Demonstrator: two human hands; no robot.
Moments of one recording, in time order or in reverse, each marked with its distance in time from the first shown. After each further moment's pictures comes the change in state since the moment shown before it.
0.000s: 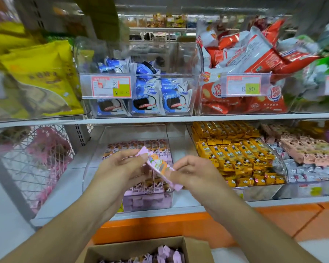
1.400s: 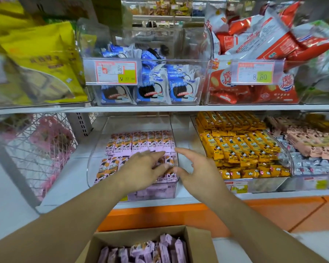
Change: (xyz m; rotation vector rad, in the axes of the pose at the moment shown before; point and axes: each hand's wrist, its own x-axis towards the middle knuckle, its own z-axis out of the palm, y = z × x) left_hand 0.061 -0.041 -0.005 1.454 -0.334 0.276; right_hand 0.026 0.042 0.003 -0.685 0.133 -0.268
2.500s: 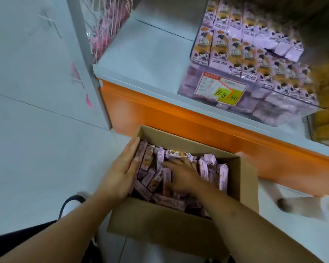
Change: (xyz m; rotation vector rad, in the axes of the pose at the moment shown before) left_hand -0.239 -0.200 0.239 -0.799 0.184 -0.526; right_hand -0.114 0.106 0.332 -0.458 -1.060 -0.032
